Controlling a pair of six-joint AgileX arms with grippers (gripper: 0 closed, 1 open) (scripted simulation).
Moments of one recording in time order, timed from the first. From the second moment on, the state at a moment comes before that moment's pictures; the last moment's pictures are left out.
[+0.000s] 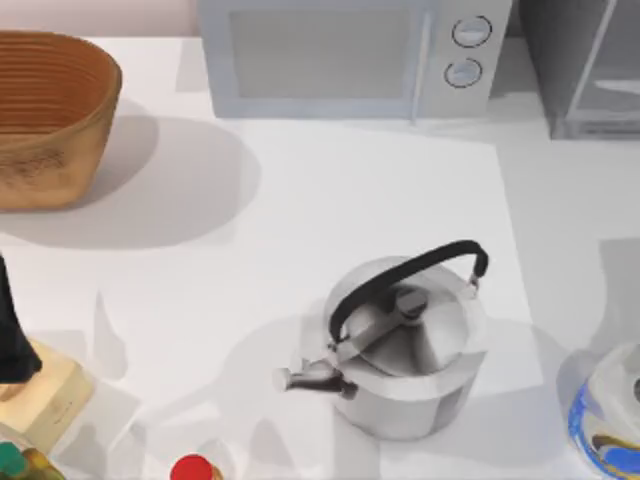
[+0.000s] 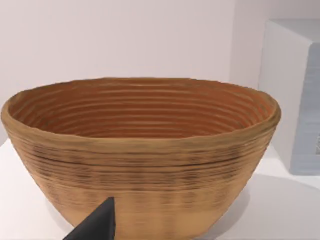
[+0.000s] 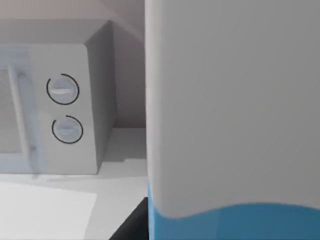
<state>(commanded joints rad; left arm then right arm) 0.00 0.00 0.00 0.00 0.00 0.00 0.04 0.09 0.04 0.03 0.03 0.00</state>
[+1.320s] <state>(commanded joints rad) 0.00 0.00 0.00 0.00 0.00 0.00 -0.12 0.90 0.45 0.55 -0.11 0.00</state>
